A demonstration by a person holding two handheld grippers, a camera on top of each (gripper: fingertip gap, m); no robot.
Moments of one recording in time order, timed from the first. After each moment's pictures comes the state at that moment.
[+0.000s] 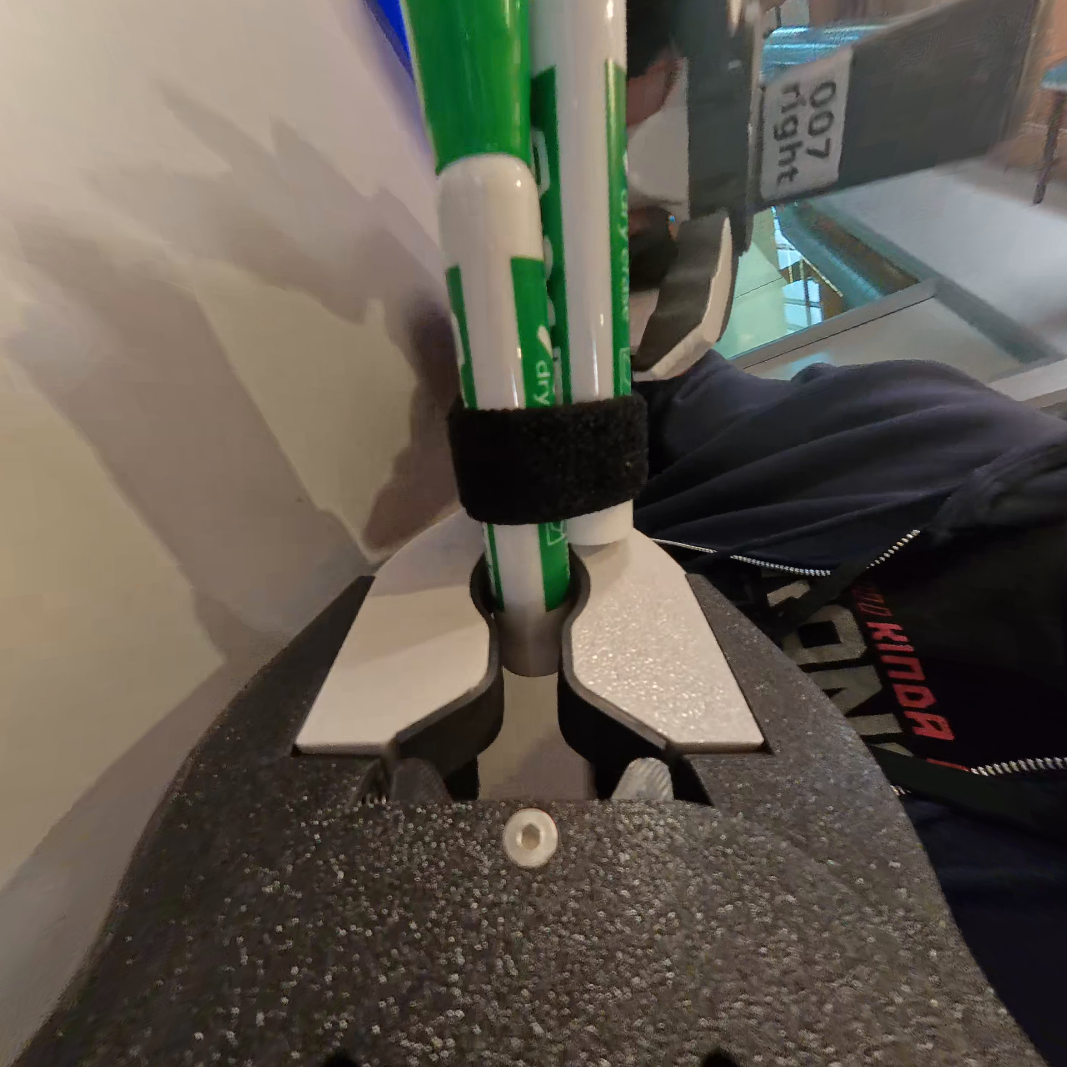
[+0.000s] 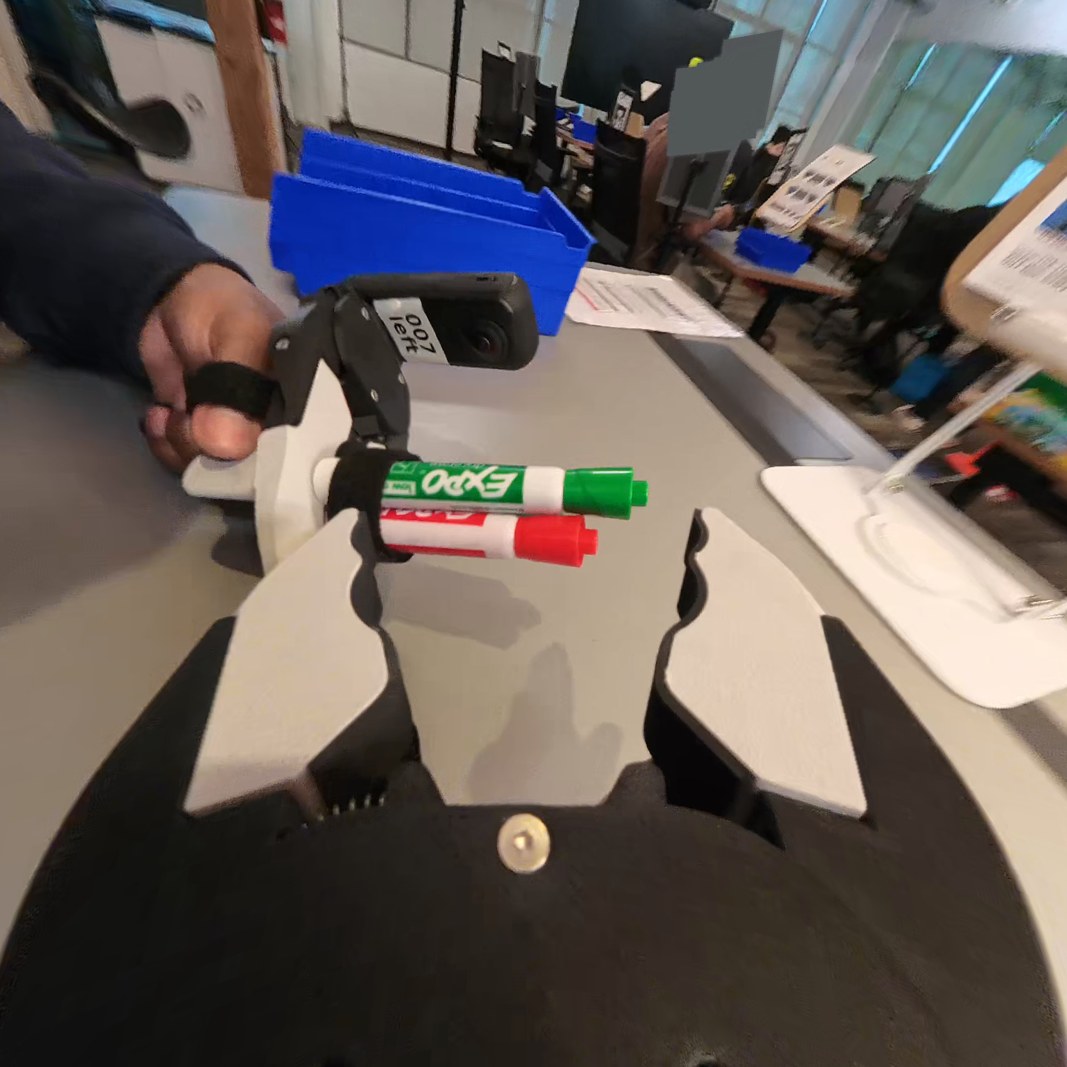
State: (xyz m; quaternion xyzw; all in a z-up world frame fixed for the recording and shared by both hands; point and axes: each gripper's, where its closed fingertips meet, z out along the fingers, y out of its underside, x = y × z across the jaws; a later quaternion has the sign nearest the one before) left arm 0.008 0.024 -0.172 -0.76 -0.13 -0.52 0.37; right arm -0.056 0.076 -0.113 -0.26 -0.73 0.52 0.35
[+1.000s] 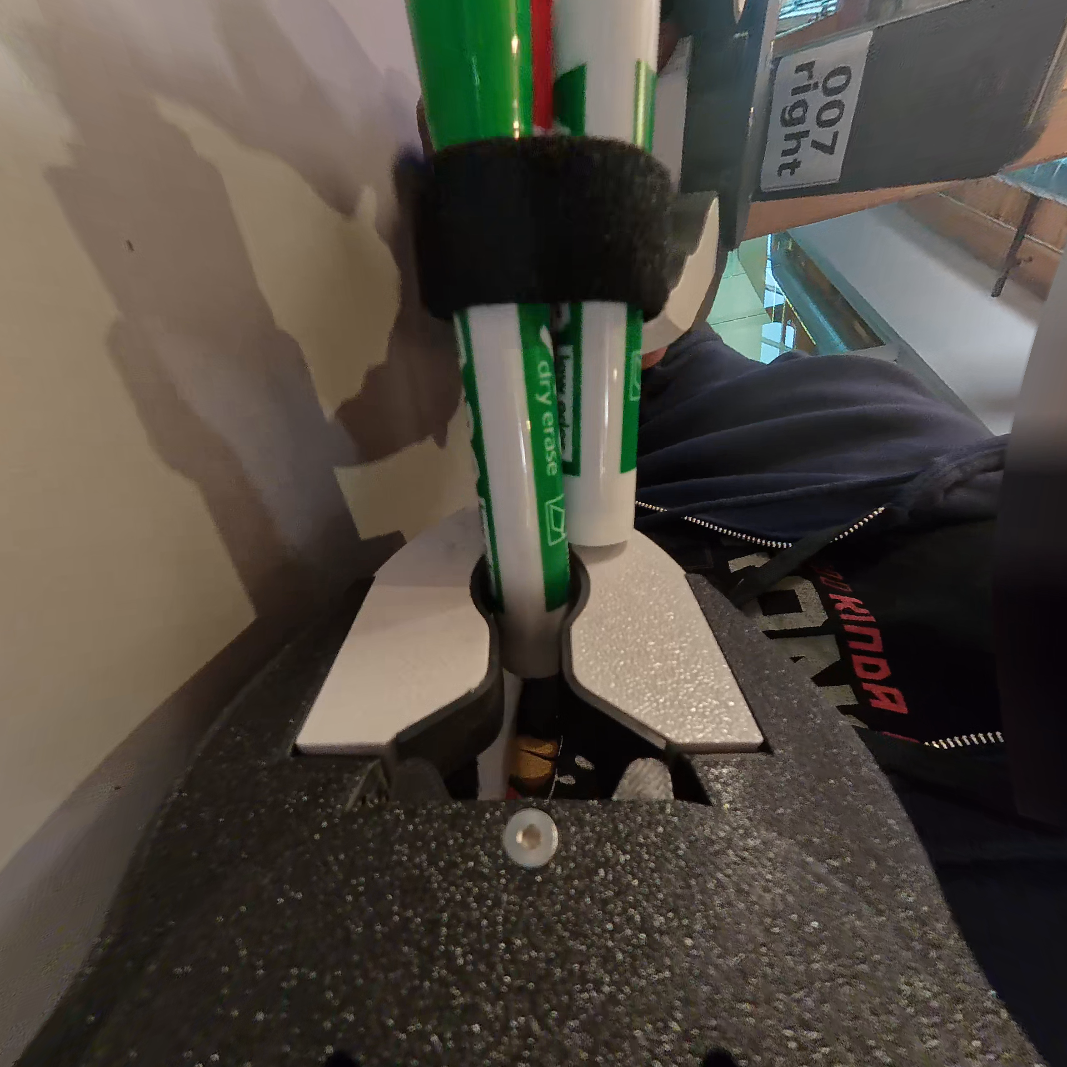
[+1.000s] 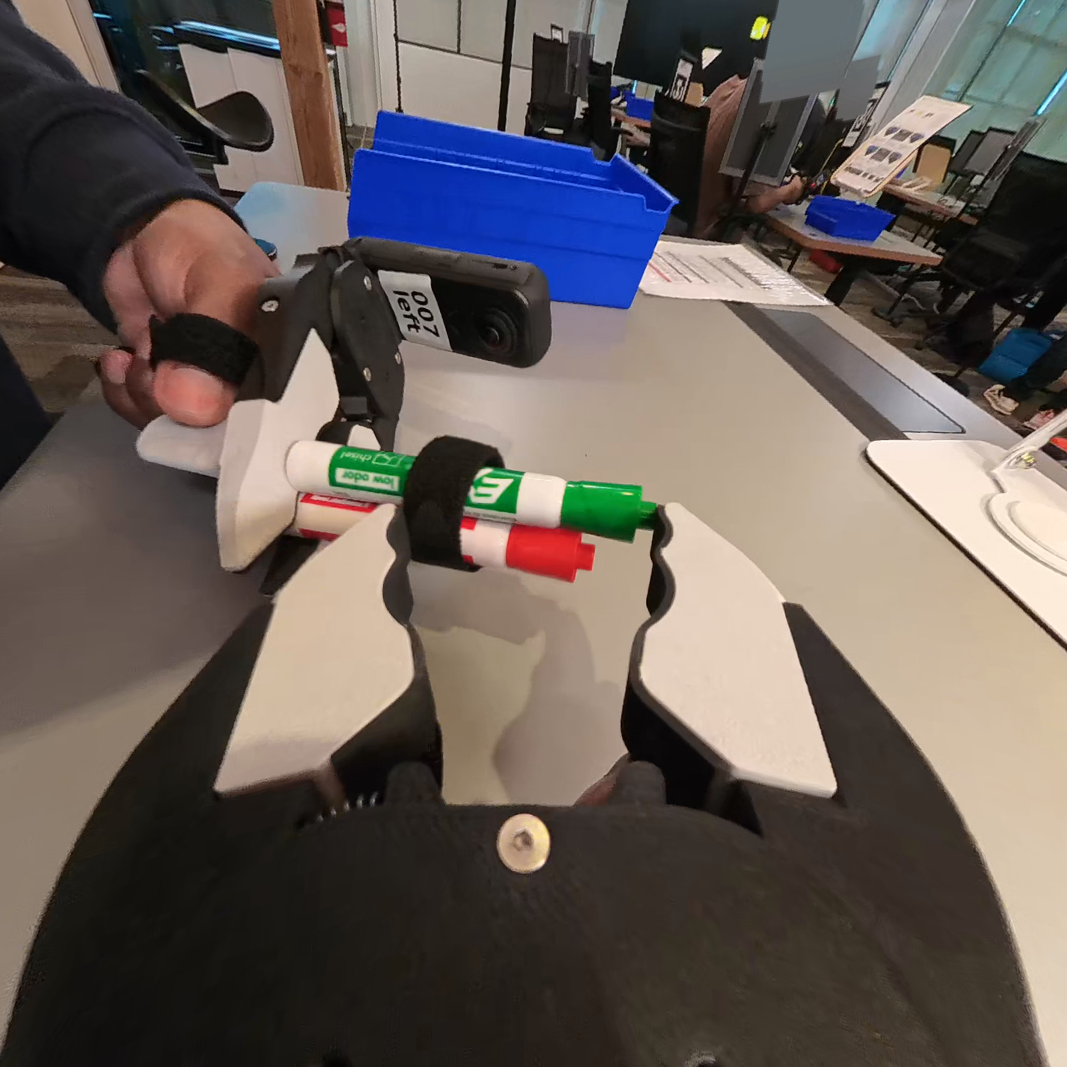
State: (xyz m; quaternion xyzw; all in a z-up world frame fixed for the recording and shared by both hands) left arm 0.052 0.000 -0.178 -0.75 -0.20 -0.56 0.31; right arm -0.030 0.048 -0.141 -0.26 -0.74 0.54 0.30
